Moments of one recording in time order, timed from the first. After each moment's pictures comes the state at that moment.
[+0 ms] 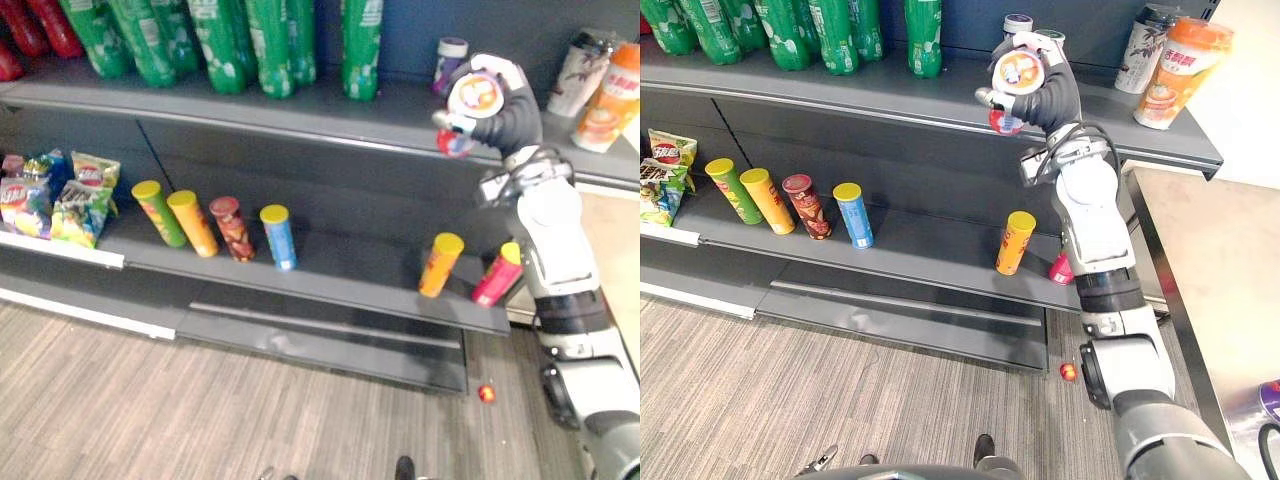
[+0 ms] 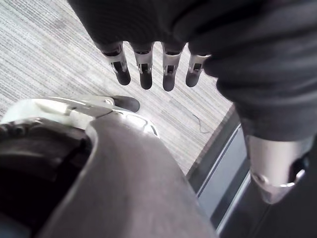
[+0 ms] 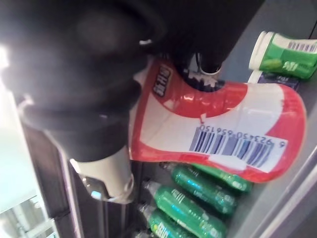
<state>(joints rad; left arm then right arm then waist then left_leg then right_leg) 0.20 0.11 0.22 1.07 -0.22 -0.01 -0.09 -0.86 -0.43 0.04 0.20 0.16 0.00 0.02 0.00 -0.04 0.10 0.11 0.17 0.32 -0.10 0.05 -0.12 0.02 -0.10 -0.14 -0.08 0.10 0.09</state>
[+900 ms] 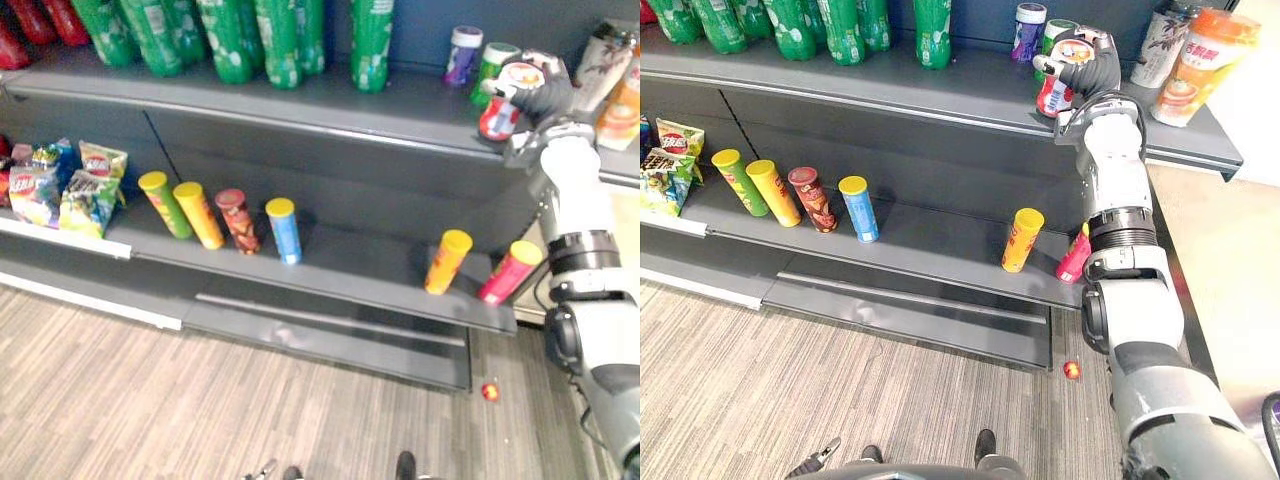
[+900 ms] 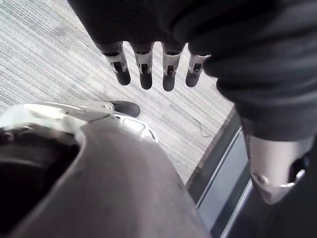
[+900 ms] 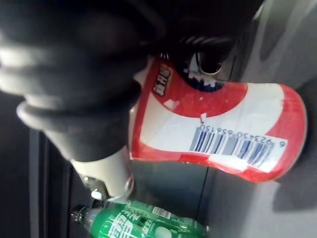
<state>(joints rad) 0.16 0.12 0.18 1.07 -0.23 -0.01 -0.05 -1.15 -0.45 -0.08 0.73 0.16 0.06 -0.05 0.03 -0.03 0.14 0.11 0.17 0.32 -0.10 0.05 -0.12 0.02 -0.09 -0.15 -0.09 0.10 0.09</state>
